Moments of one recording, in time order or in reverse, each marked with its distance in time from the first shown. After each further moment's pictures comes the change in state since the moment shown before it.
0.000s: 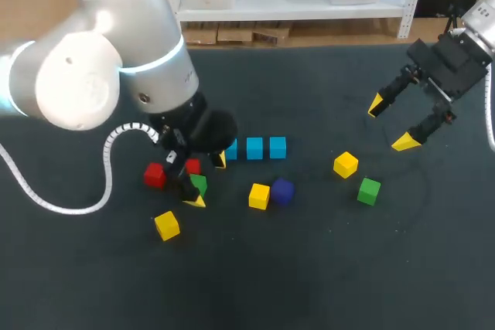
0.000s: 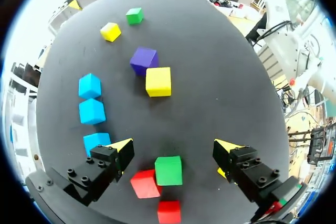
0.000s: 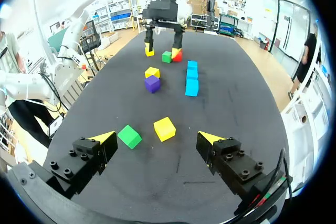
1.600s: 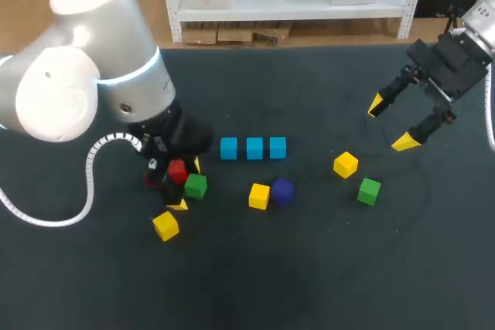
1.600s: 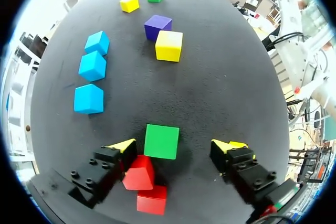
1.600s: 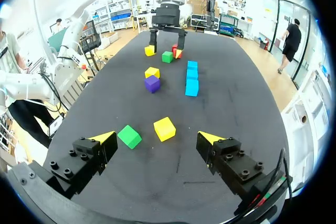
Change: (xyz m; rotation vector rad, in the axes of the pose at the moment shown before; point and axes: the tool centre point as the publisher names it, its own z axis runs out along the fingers) left arm 0.042 -0.010 0.008 -0.012 0.024 -0.169; right arm 0.000 0.000 0.000 0.000 0.000 0.000
